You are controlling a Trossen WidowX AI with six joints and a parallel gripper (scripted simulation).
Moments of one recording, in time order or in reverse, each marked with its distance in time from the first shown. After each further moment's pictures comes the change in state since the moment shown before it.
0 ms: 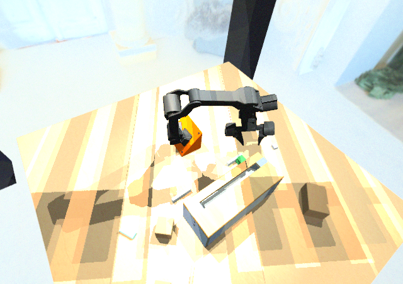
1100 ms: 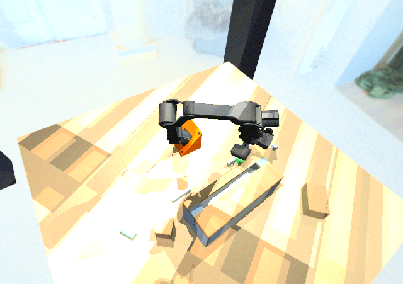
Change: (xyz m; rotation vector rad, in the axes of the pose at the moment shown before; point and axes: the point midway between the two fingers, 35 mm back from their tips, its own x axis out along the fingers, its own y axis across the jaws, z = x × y) arm 0.012 0.003 -0.028 1.992 -0.097 0.237
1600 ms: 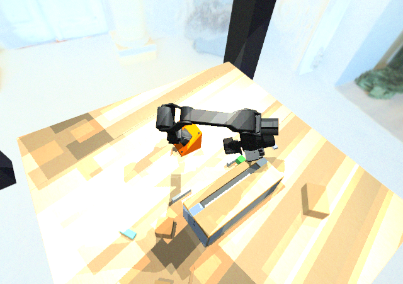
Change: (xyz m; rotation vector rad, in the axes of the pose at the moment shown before) arm 0.004 -0.013 0.004 0.913 0.080 0.060
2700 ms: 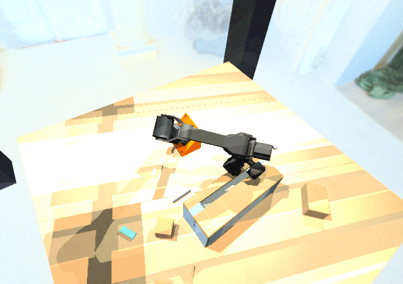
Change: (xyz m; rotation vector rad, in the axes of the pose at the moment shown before) arm 0.063 -0.030 0.021 1.013 0.097 -0.059
